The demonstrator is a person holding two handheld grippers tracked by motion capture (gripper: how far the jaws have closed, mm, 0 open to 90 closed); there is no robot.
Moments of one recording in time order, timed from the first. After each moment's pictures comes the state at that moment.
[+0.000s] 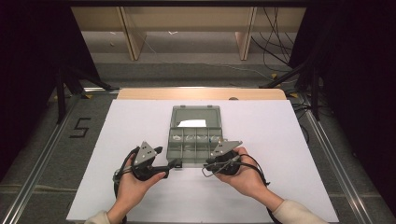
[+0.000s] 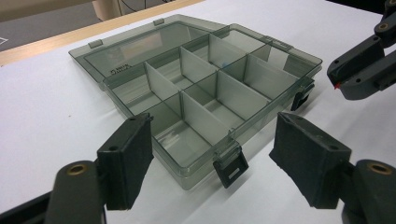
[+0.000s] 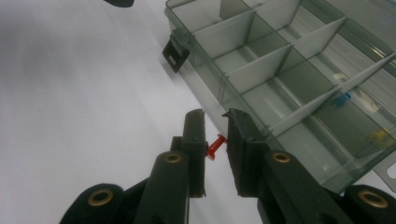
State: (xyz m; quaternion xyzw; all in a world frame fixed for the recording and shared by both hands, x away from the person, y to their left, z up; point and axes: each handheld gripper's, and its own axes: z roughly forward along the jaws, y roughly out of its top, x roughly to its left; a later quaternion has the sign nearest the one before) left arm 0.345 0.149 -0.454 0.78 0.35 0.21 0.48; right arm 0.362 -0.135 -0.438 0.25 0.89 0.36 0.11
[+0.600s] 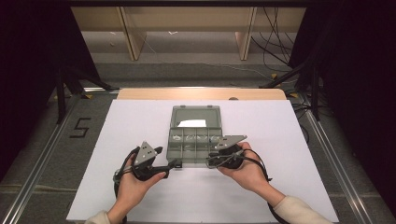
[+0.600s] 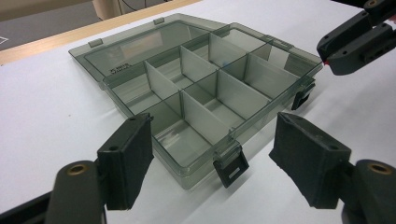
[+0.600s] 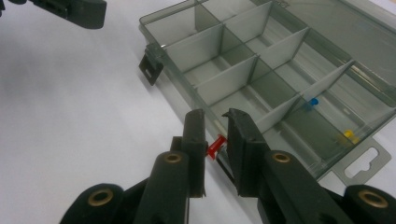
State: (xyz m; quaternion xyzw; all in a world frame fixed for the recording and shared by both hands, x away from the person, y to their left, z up) left arm 0.345 0.148 -0.454 0.77 0.36 0.20 0.48; right arm 0.374 -0.143 -0.432 0.28 0.88 0.37 0.12
